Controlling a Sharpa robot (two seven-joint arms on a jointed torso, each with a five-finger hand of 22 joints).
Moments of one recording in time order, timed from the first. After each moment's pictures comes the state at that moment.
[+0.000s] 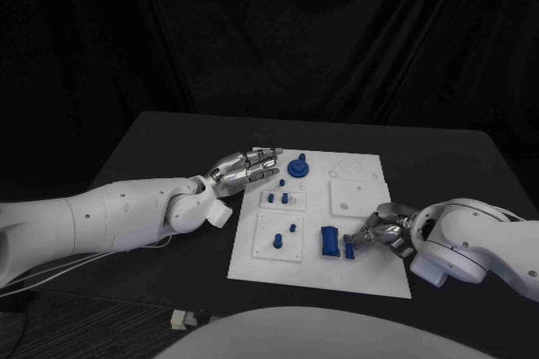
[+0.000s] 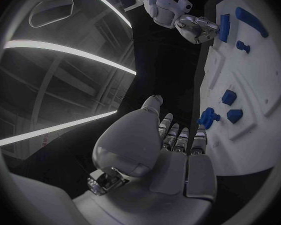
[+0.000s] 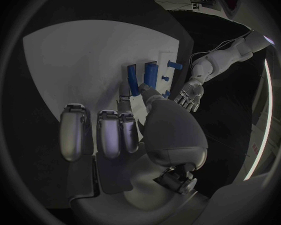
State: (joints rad) left arm 1.05 -0.81 -0.21 1.29 -0.08 0.21 0.59; left_hand 1.52 0.24 -0.16 0.12 0.60 0.32 0.09 0.10 0.04 0.02 0.08 0.16 0.02 0.00 0.09 0.00 0.00 0.16 0.02 0.21 0.01 0.05; right arm 1.17 -0.90 -0.21 1.74 -0.84 -0.13 -0.61; right_hand 1.10 -0.06 0.12 0.10 0.27 1.11 0.04 0.24 0.33 1.46 -0.03 1.56 1.31 1.46 -0.10 1.49 1.31 0.03 1.46 0.00 1.41 1.31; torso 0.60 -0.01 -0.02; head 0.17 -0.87
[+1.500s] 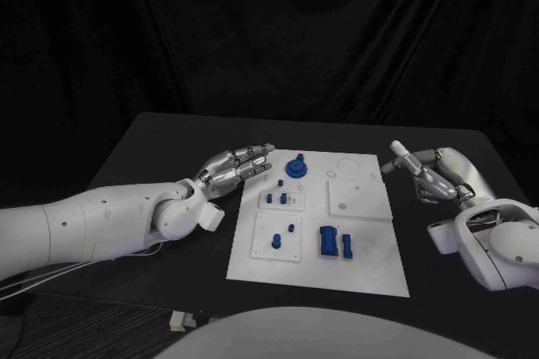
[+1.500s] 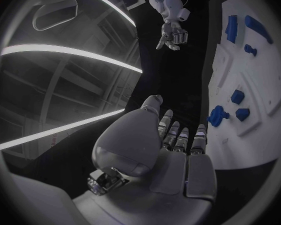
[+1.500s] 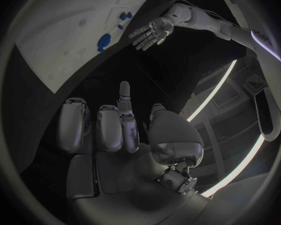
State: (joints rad) left arm 1.04 -0.89 -0.21 1.40 -0.08 0.14 0.66; left_hand 1.51 0.23 -0.16 0.12 0.61 0.39 0.10 0.14 0.05 0.05 0.09 0.22 0.03 0.00 0.09 0.00 0.00 0.16 0.03 0.20 0.01 0.06; right arm 1.17 -1.09 -0.21 1.84 -0.80 -0.78 0.13; right_hand 0.79 0.14 -0.22 0.29 0.13 1.09 0.05 0.21 0.35 1.47 -0.03 1.56 1.31 1.47 -0.11 1.41 1.22 0.06 1.46 0.01 1.35 1.31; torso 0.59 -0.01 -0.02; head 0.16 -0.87
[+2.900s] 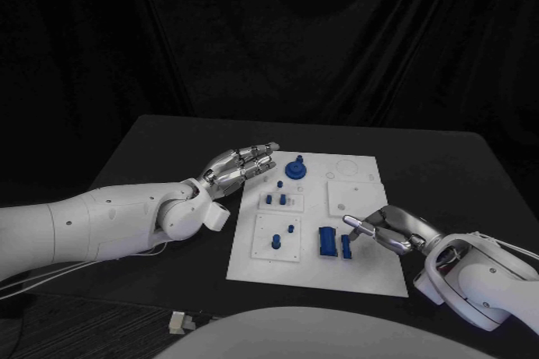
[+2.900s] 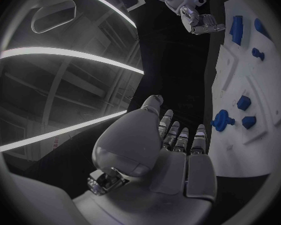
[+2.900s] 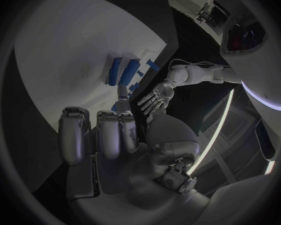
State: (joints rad) left arm 1.05 -0.87 -0.21 1.41 -0.08 0.11 0.67; left_hand 1.52 0.23 -0.16 0.12 0.62 0.39 0.10 0.14 0.05 0.05 0.09 0.23 0.03 0.00 0.09 0.00 0.00 0.16 0.03 0.20 0.01 0.05; right arm 1.03 -1.03 -0.21 1.83 -1.18 -0.42 -0.14; right_hand 0.74 0.23 -0.43 0.29 0.05 1.06 0.08 0.12 0.24 1.47 -0.01 1.57 1.31 1.46 -0.10 1.52 1.31 0.04 1.47 0.02 1.48 1.31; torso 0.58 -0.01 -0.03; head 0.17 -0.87
